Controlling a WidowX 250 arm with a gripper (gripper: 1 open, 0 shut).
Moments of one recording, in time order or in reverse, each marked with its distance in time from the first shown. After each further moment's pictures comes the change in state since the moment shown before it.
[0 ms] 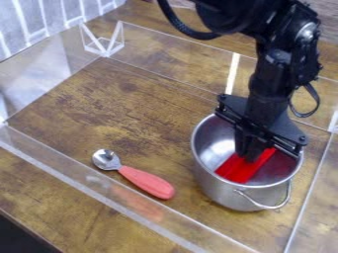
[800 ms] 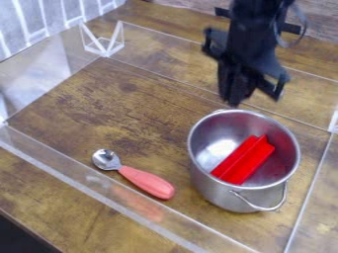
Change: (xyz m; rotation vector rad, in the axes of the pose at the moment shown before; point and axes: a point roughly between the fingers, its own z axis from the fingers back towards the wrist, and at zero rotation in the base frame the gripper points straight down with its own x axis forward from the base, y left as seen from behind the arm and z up) arm 0.012 0.036 0.052 0.008 -0.067 -0.158
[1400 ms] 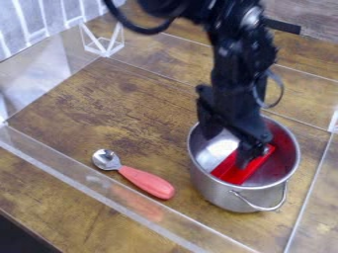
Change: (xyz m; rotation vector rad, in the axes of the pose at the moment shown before) arm -0.025 -0.015 -0.050 -0.096 -0.071 -0.039
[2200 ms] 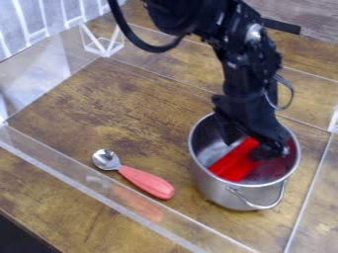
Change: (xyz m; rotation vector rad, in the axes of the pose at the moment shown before) arm 0.021 -0.009 -0.024 -0.058 -0.049 0.037
